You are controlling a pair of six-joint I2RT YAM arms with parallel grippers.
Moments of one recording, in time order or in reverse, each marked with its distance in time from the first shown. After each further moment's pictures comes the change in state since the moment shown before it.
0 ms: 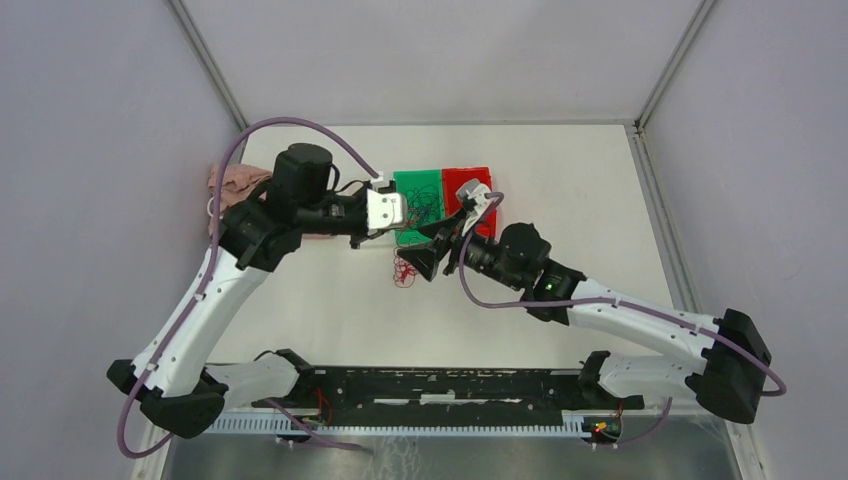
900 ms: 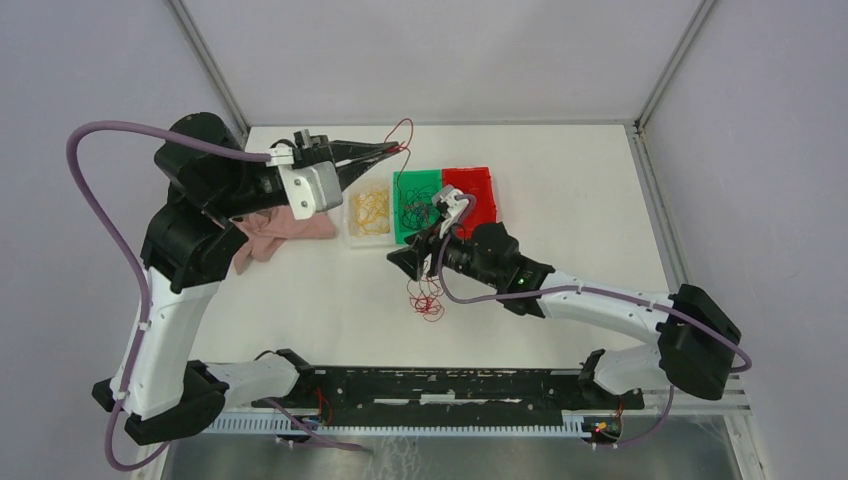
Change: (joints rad) left arm -0.007 0.009 0.380 0.260 0.080 -0.060; right arm 0.000 0.188 0.022 0.078 -0.029 0.016
